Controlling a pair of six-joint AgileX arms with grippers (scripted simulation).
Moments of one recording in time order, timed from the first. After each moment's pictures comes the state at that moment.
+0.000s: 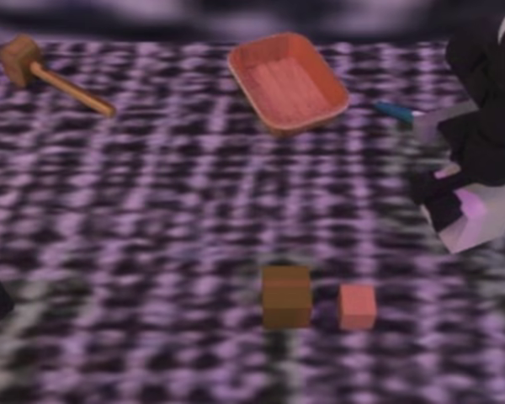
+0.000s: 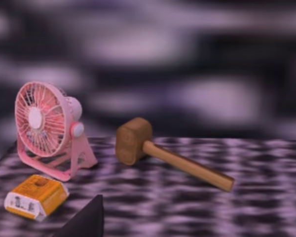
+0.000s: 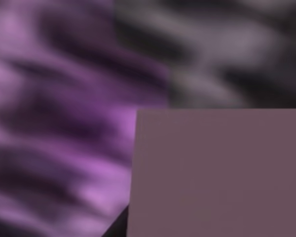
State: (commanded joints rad) left arm 0.02 0.00 0.00 0.00 0.00 0.00; right arm 0.25 2.02 1.46 -1.01 0.00 -0.12
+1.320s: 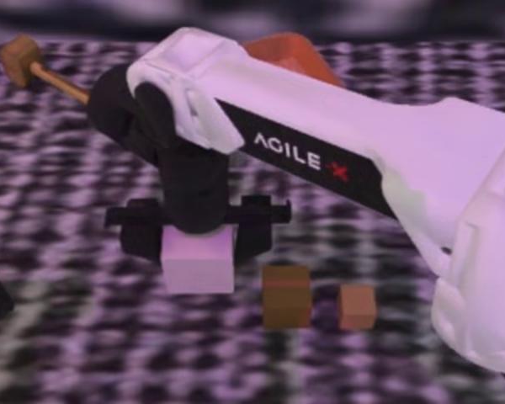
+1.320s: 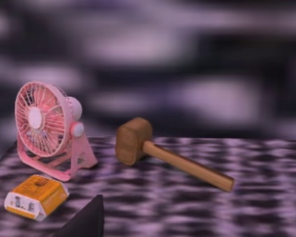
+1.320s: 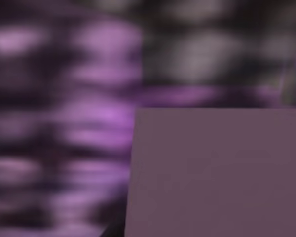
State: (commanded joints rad) left arm 0.02 0.00 0.00 0.00 0.00 0.00; right arm 0.90 2.50 2.33 -1.41 0.01 0.91
